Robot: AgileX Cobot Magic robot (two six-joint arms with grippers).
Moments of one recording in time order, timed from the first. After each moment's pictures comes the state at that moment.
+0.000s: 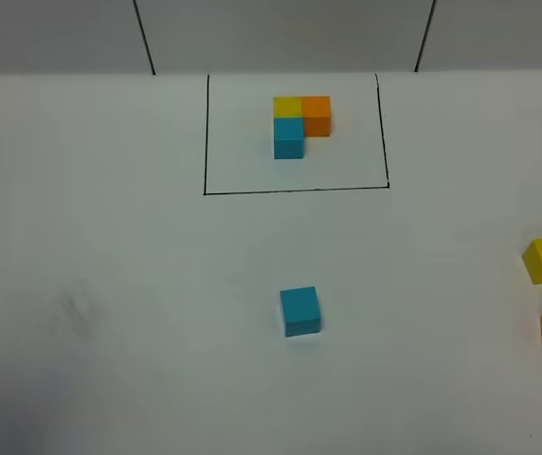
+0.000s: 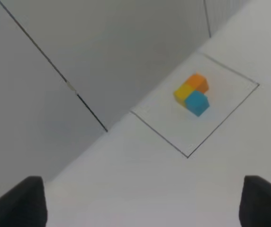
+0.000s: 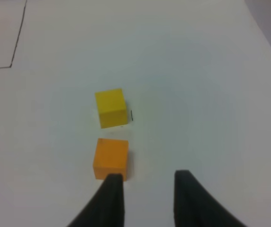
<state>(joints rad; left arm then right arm) -0.85 0.78 -1.50 0.40 1.20 0.15 0.01 -0.01 -0.50 -0.14 1.07 0.13</state>
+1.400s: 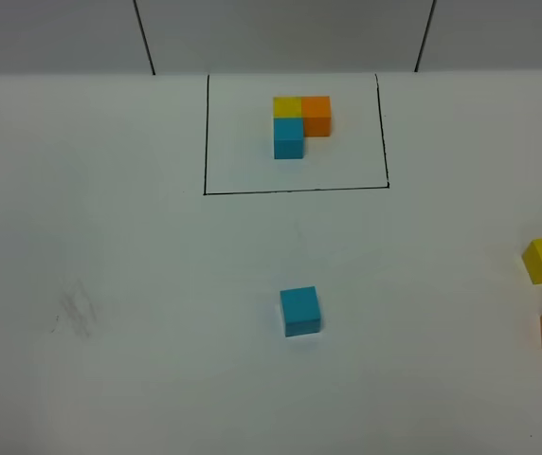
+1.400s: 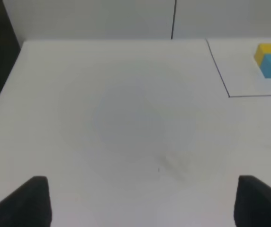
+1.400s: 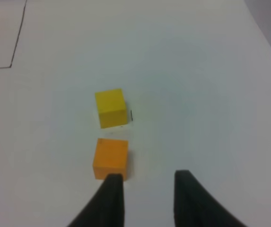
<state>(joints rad) 0.01 -0.01 -0.62 0.00 1.10 -0.02 0.01 -0.01 -0.50 -0.14 1.07 0.13</state>
